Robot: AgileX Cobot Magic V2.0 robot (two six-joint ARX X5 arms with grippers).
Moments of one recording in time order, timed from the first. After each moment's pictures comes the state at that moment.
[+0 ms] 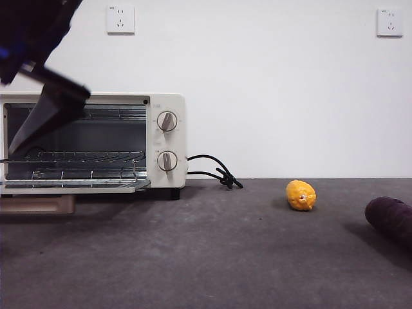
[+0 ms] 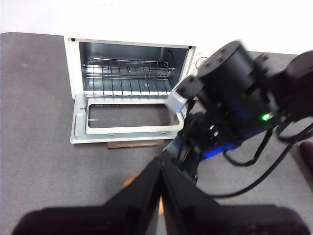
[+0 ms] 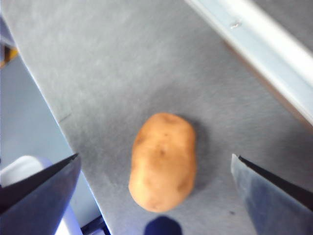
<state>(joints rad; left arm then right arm) -0.10 0.32 1.26 -1.32 0.06 -0.17 1.10 2.23 2.05 -0.75 -0.14 0.16</state>
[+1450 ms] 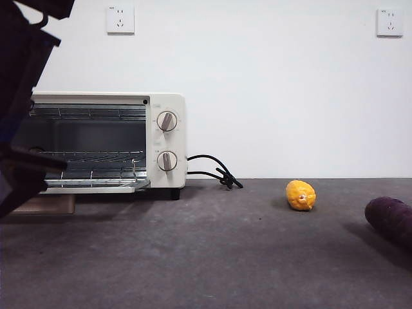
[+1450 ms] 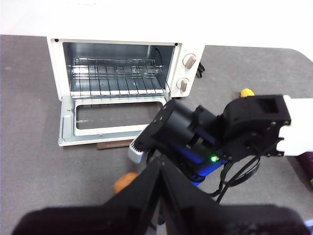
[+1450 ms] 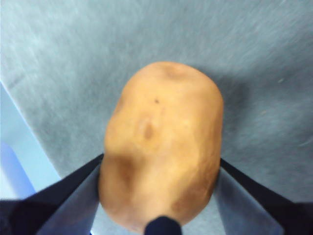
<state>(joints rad) -0.10 0.32 1.26 -1.32 0.11 -0.14 1.15 2.38 2.05 -0.74 -0.10 0.23</state>
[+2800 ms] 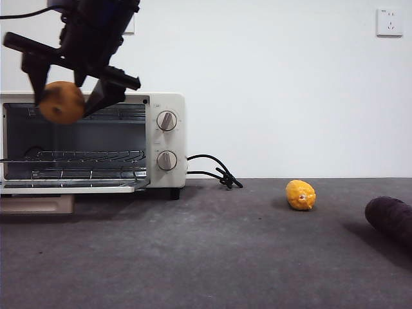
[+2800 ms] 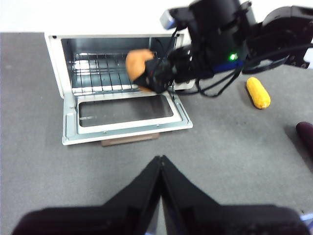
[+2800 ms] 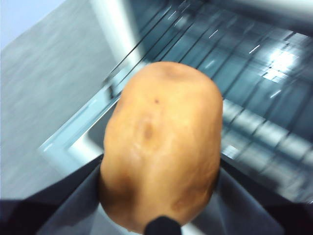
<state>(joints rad) -0.10 0.38 1.26 -1.32 0.11 -0.09 0.93 2.34 2.25 -0.52 0.09 0.20</state>
